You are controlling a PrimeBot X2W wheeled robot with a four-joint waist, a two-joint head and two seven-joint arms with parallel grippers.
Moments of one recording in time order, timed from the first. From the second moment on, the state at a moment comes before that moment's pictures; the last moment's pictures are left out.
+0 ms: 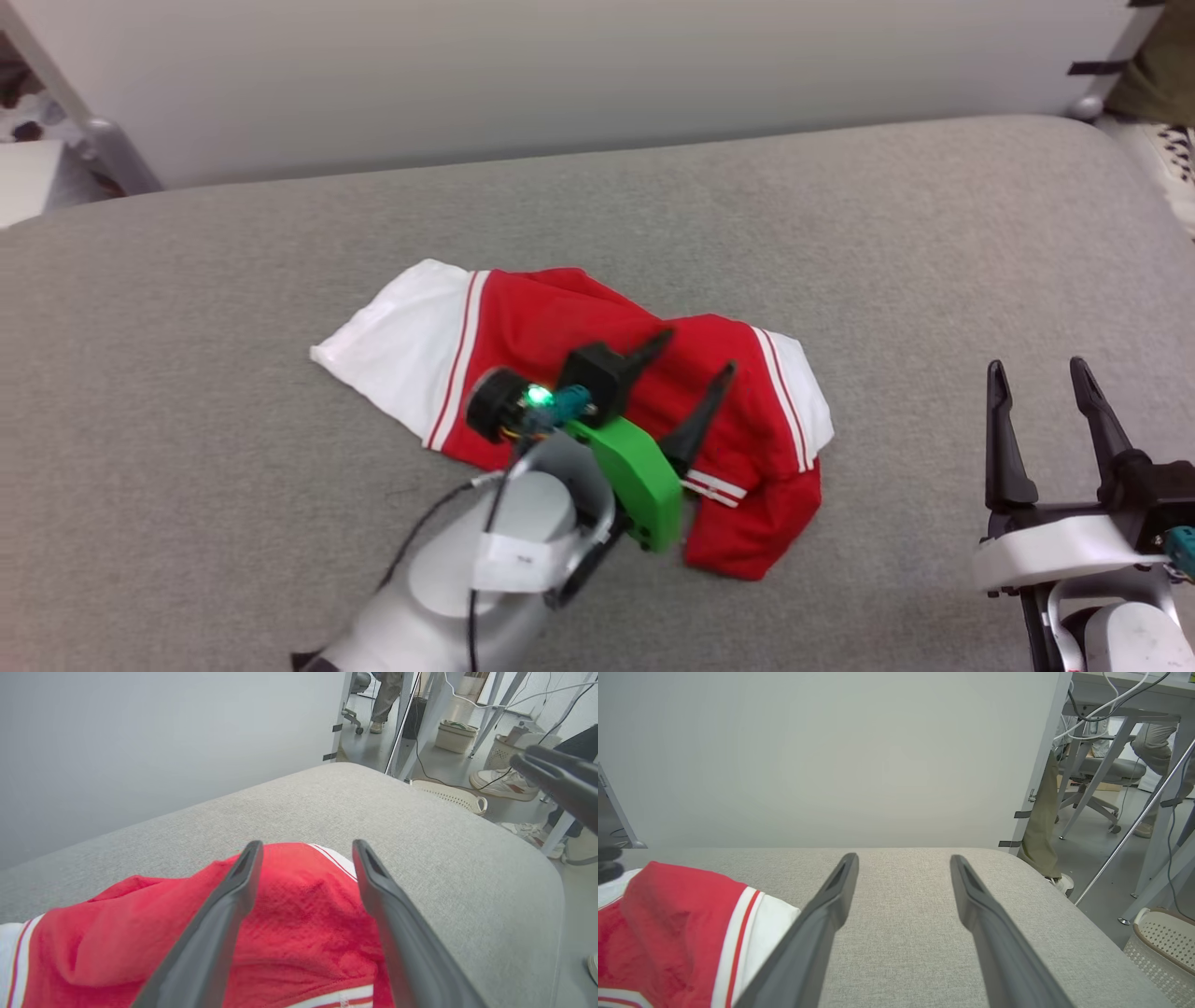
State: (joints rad) left arm -0.62 0.10 -0.88 0.58 -0.61 -0.03 -0.24; right arm -0.05 -0.05 -0.12 0.03 0.00 0.13 -0.26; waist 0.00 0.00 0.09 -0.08
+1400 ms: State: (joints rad) left arm -0.08 0.07 -0.15 0.12 -0.28 -0.09 -0.26; right arm 0.02 -0.05 -0.12 0.09 0.00 0.13 -0.26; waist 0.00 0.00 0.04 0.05
